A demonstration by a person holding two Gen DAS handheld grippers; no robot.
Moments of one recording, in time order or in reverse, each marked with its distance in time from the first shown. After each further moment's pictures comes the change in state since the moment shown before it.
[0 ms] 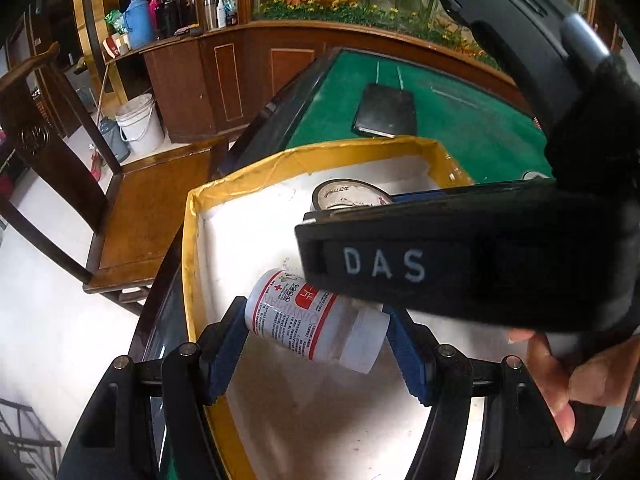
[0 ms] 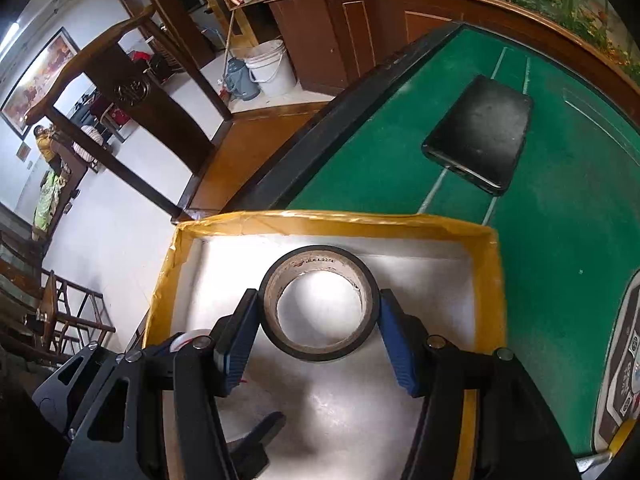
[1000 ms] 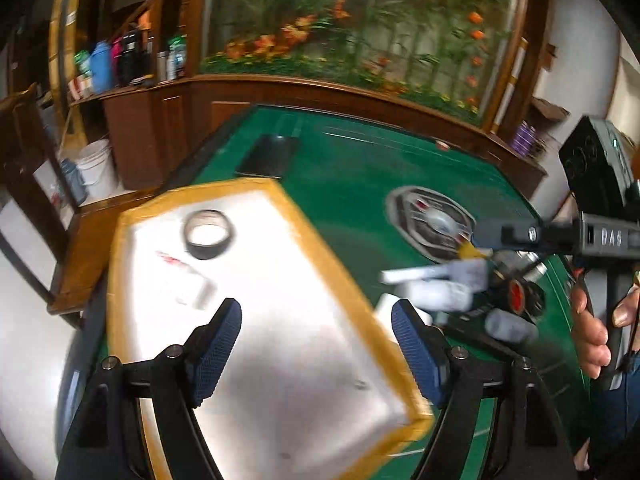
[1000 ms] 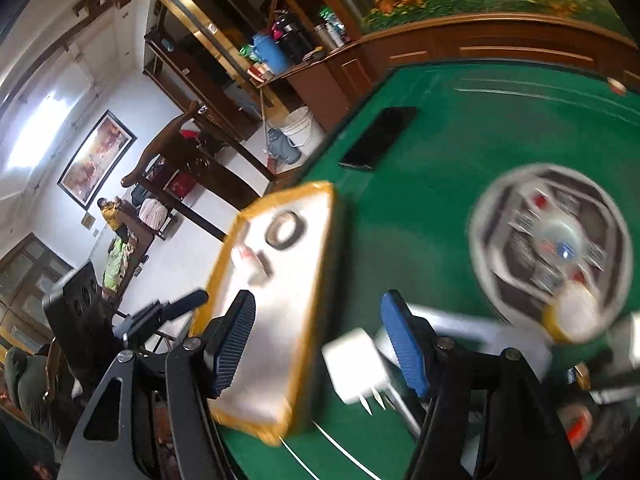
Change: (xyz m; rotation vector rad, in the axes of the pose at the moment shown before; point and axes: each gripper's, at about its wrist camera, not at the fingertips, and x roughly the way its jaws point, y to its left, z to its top) left arm -0.097 -0.101 -0.058 0.084 -0.194 -0.199; right arm -0.180 -0.148 -0.153 0.152 -0.244 0.270
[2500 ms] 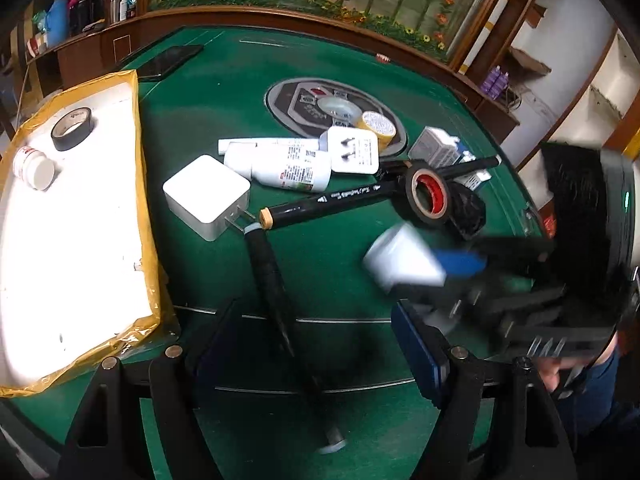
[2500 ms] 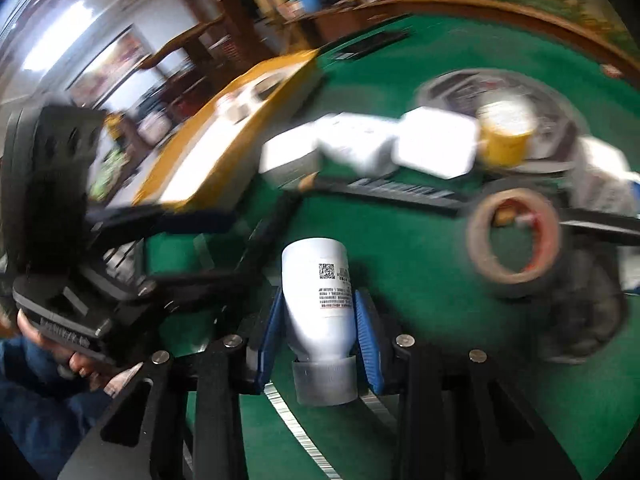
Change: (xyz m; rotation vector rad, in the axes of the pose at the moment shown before) left arm 0.037 -0.121 -0.069 -0.016 0.248 -0.105; right arm -0.036 -0.056 -0.125 -0.221 0.149 -0.064
